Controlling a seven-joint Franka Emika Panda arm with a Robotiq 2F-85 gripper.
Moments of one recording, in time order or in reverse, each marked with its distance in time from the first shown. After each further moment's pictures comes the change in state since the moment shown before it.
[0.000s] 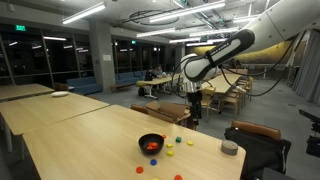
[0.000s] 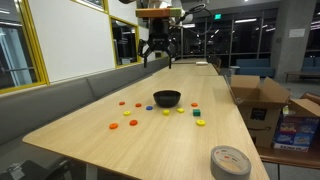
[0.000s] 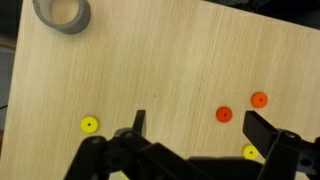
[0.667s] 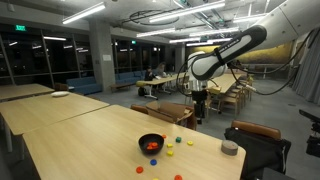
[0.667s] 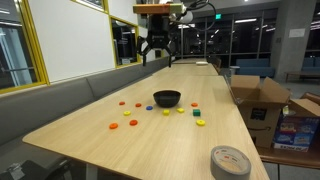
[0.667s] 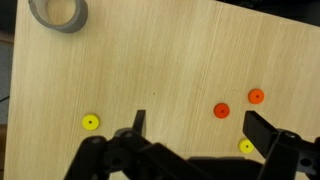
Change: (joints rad) arm -0.004 -0.087 -0.021 -0.097 0.028 0.071 -0.029
